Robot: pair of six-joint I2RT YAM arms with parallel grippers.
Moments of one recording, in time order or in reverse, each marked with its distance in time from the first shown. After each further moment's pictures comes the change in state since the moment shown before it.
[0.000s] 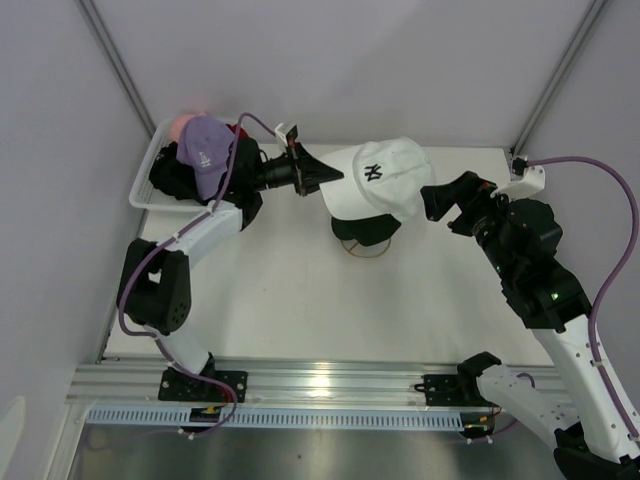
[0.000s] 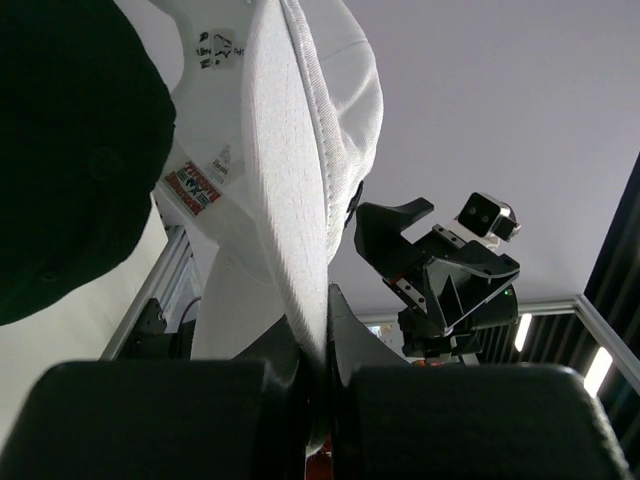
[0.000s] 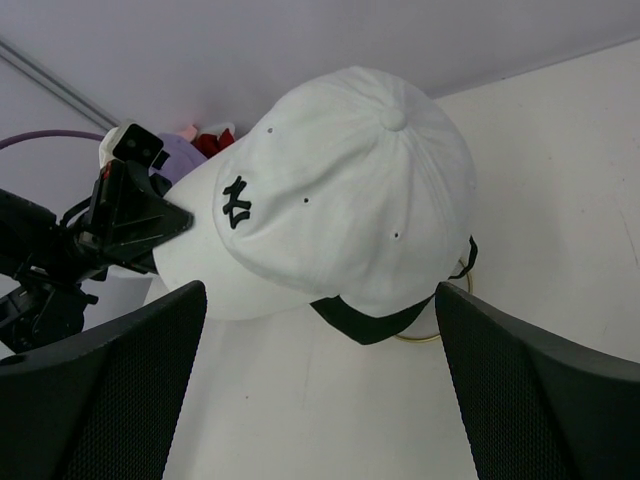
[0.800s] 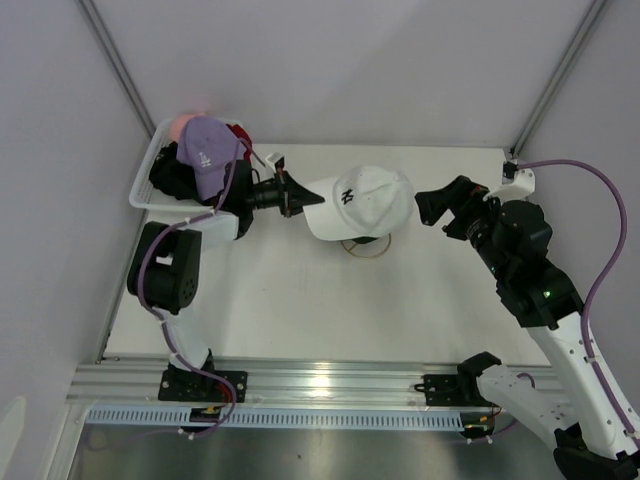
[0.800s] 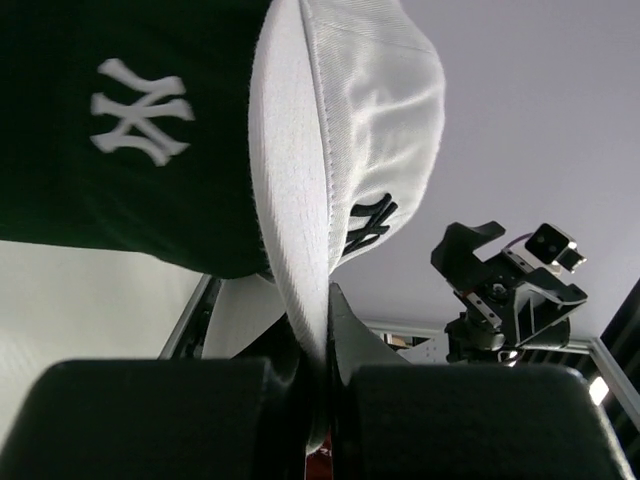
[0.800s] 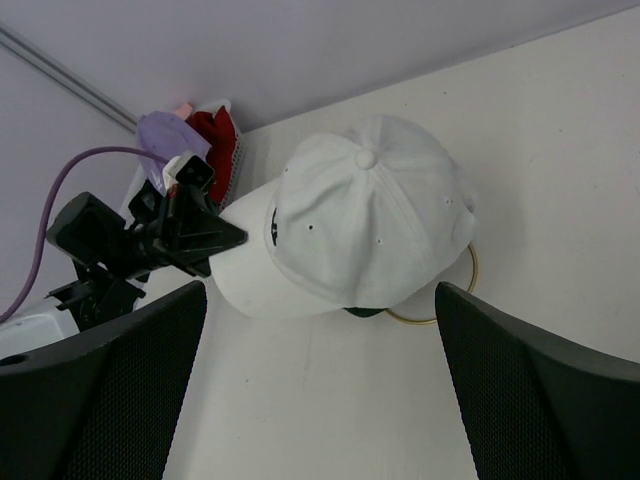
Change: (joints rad) left arm 0.122 0.138 -0.137 0.048 0.091 0.087; right arm 0.000 0.000 -0.049 0.008 -0.029 0.023
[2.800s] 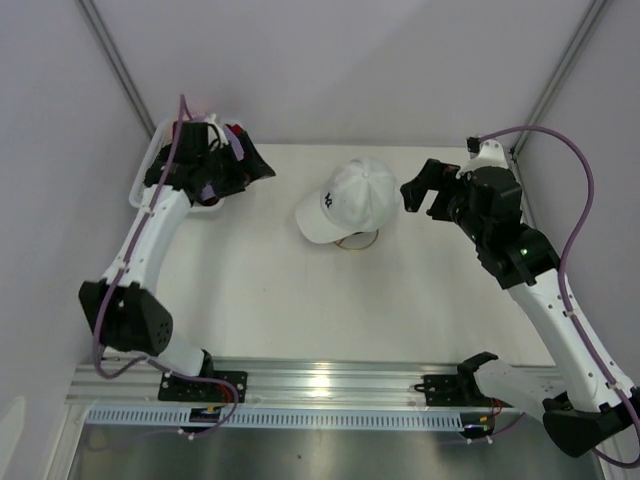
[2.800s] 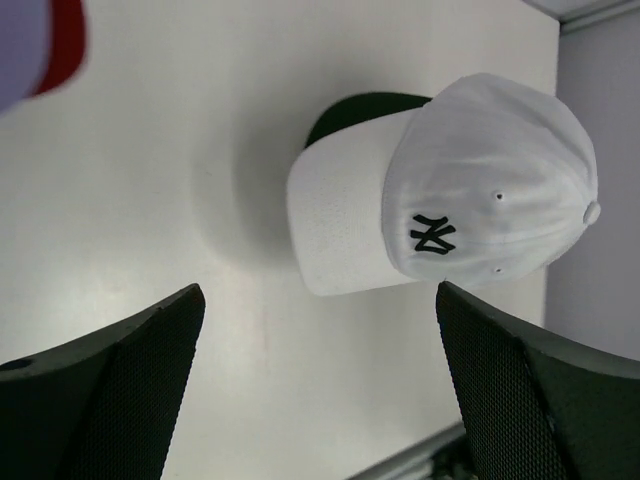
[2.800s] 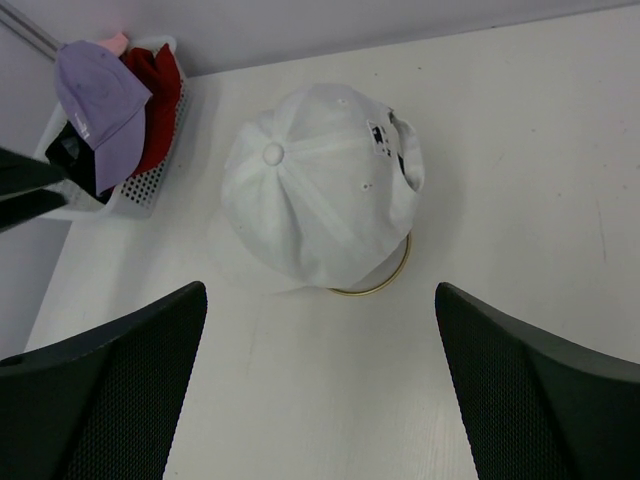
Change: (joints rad) left arm 0.122 -0.260 0.419 -1.224 -0.661 0.899; right arm -0.005 0.214 0.137 -0.057 -0.037 -0.150
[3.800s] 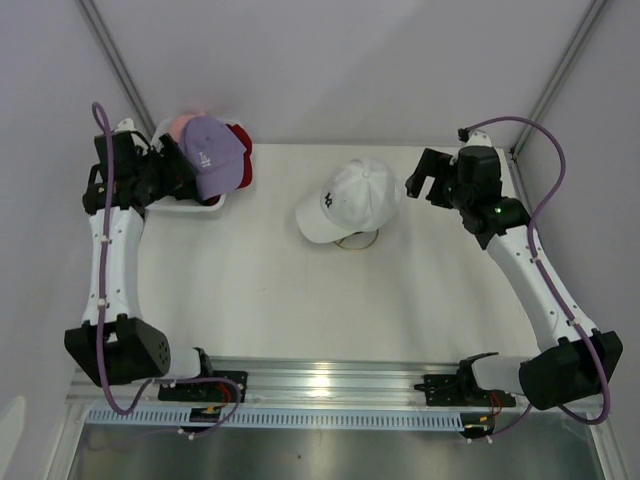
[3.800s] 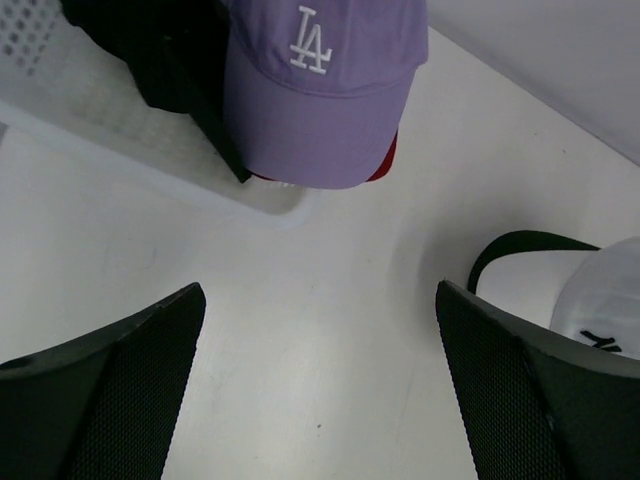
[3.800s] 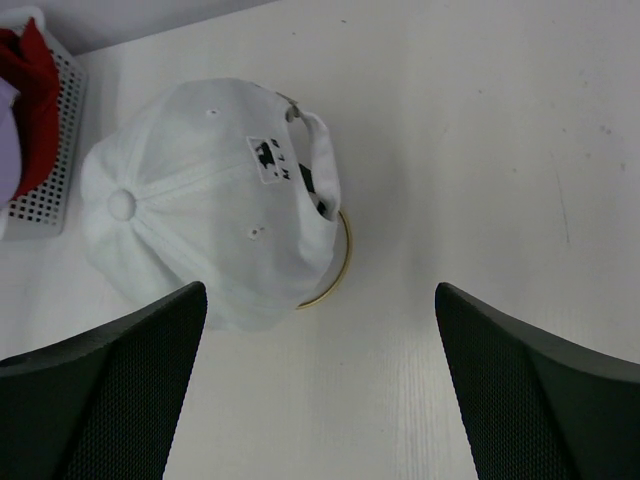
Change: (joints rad) left arm 0.337 -0.232 -0.051 -0.072 -0.232 0.201; right arm -0.172 0.248 0.006 0.046 -0.075 -0.029
